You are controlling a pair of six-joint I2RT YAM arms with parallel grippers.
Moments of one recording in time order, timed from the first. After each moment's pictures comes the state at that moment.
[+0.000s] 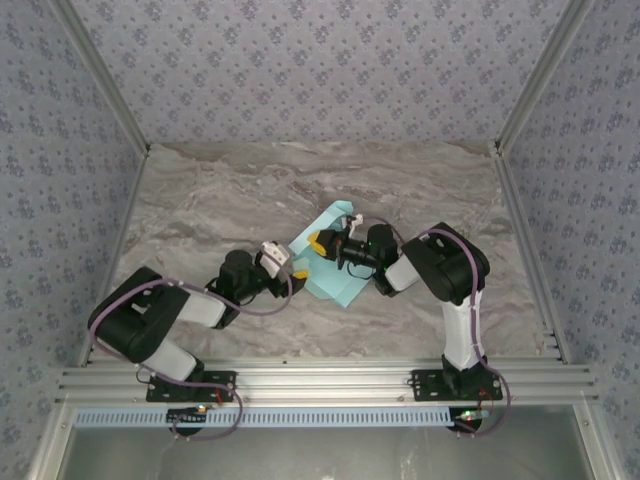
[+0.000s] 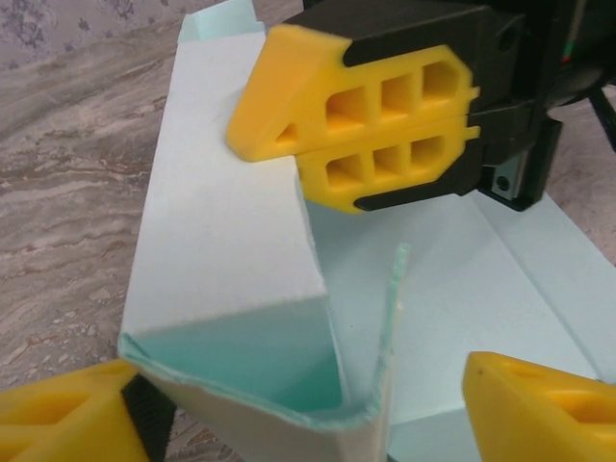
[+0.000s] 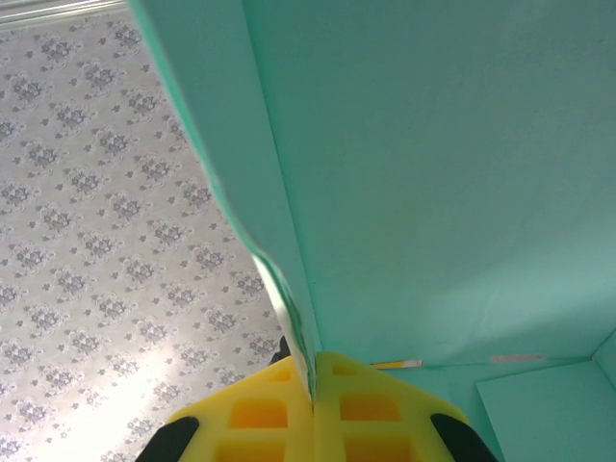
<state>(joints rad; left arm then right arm) -0.58 1.56 0.31 0.92 0.32 0.12 0.57 2.04 0.69 1.31 -0.65 1.67</state>
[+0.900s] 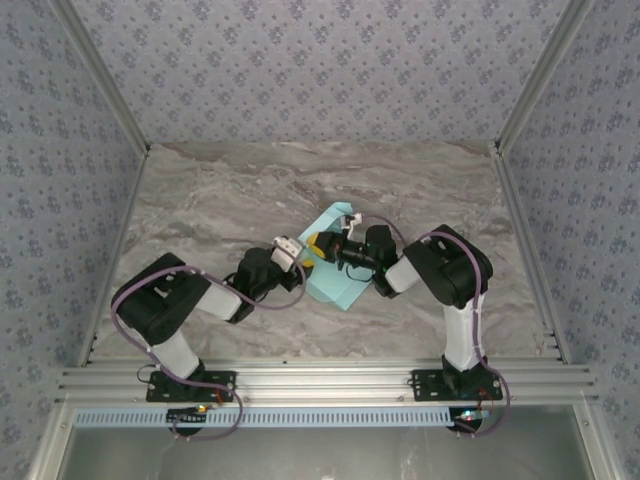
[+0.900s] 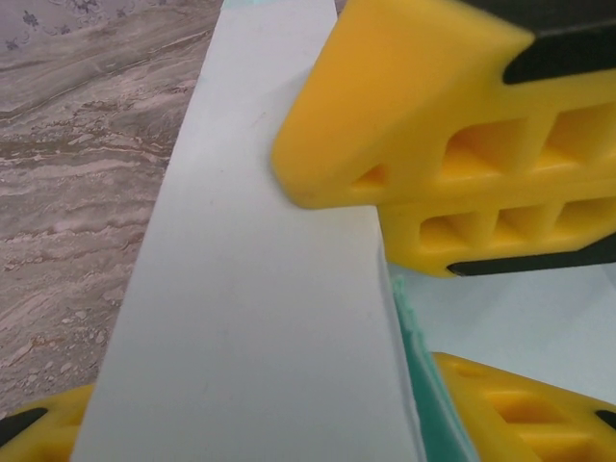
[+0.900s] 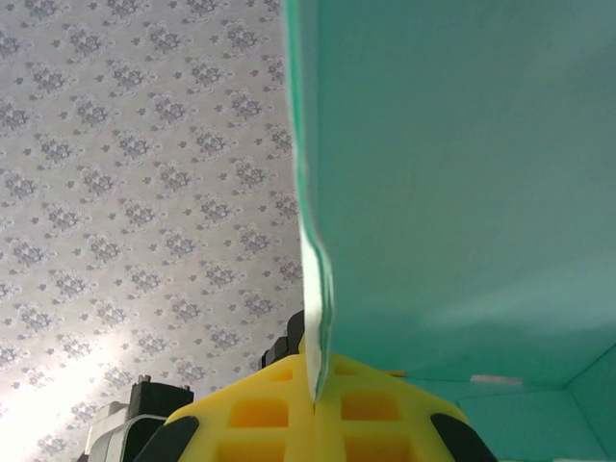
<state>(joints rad) -0.68 1.69 0.40 0.94 0.08 0.05 0.59 2.00 0.68 1.26 -0.62 1.50</state>
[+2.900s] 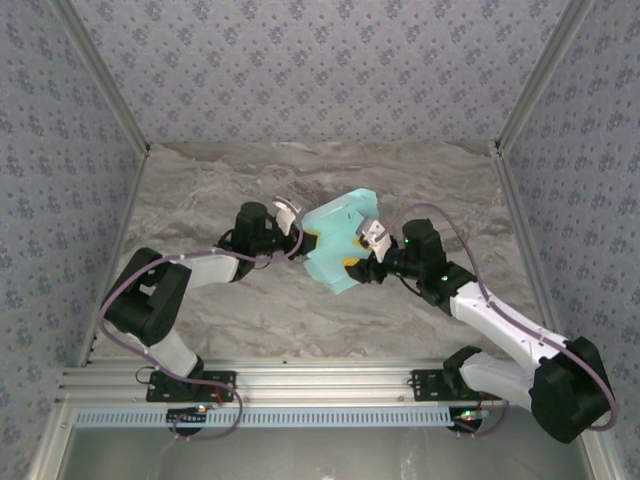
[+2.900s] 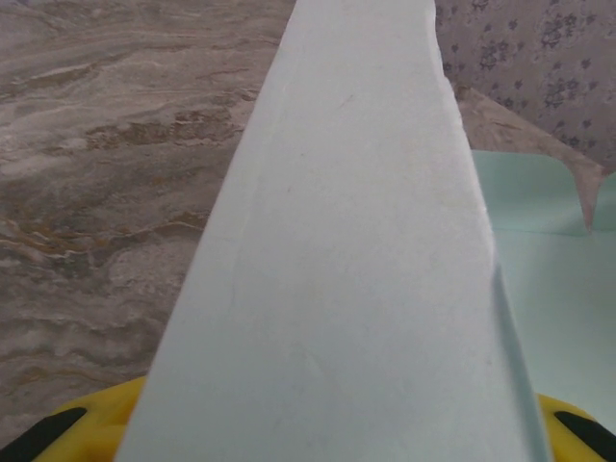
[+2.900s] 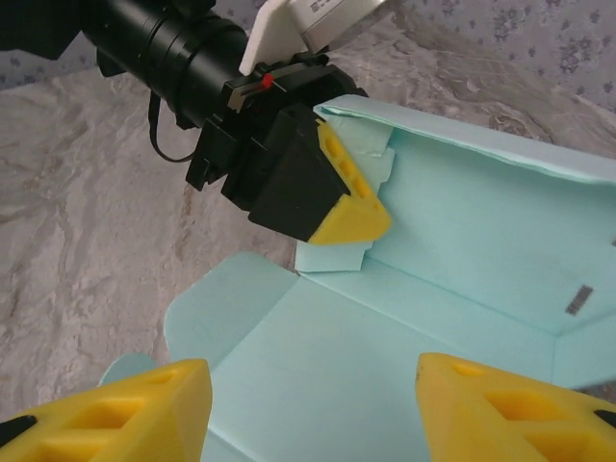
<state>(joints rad) -0.52 1.65 0.74 0.49 0.55 -0.10 0.54 1.07 0.62 -0.01 -0.46 -0.25</state>
